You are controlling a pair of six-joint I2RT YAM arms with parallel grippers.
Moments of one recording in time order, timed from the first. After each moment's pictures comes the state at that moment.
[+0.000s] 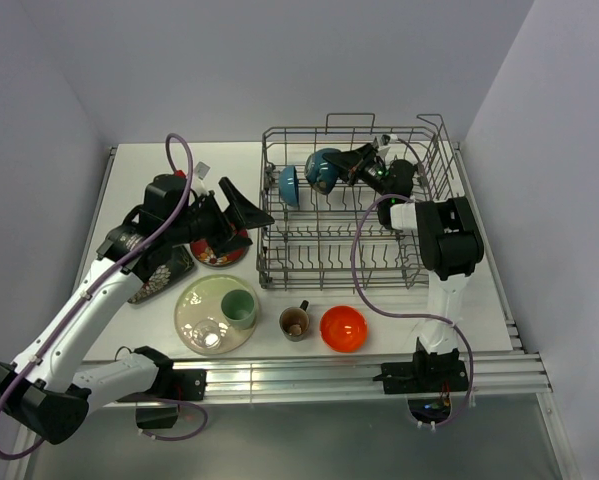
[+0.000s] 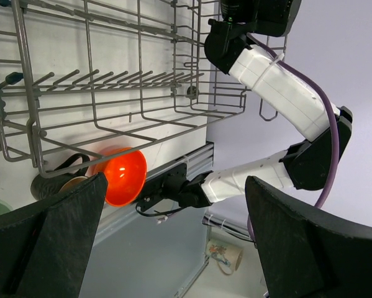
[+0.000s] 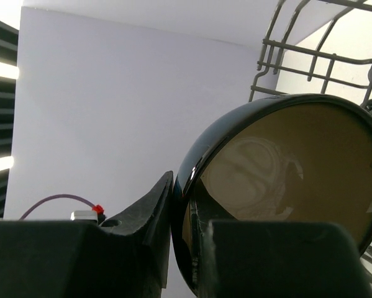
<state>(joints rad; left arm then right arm) -0.50 1.08 1.16 -0.58 0.38 -1.07 0.13 2.08 1.14 1.19 -0.71 1.59</state>
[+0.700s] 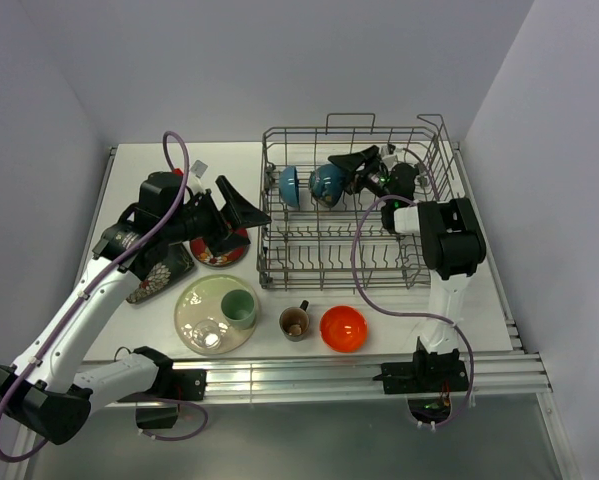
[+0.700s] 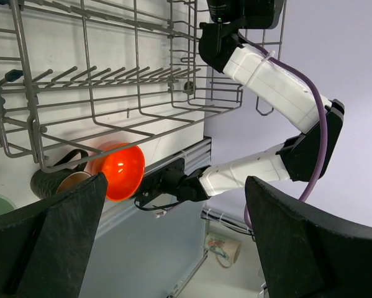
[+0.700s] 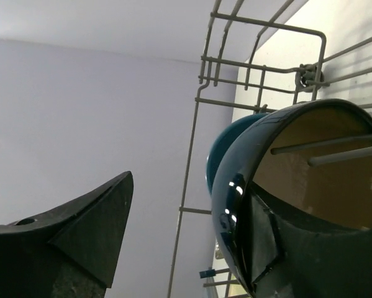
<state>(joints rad) -0.47 1.08 1.18 -0.61 0.43 -1.05 0.10 2.08 1.08 1.09 -0.65 1.48</state>
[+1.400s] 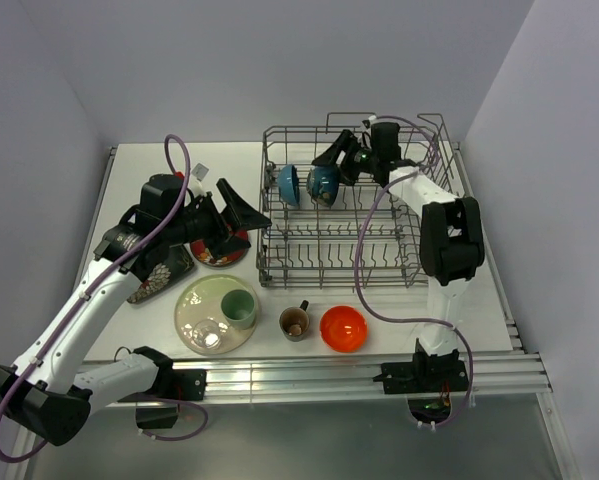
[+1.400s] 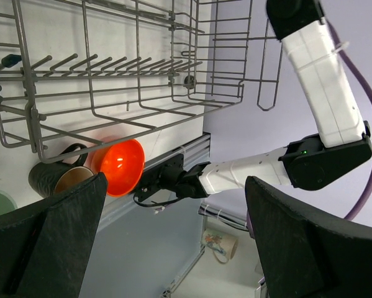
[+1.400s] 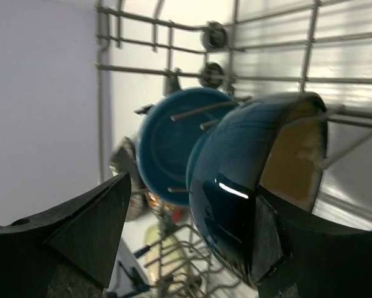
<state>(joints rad) -0.47 1.07 1.16 -0.61 0.45 -1.06 0.18 2.02 1.52 0.02 -0.62 0.86</state>
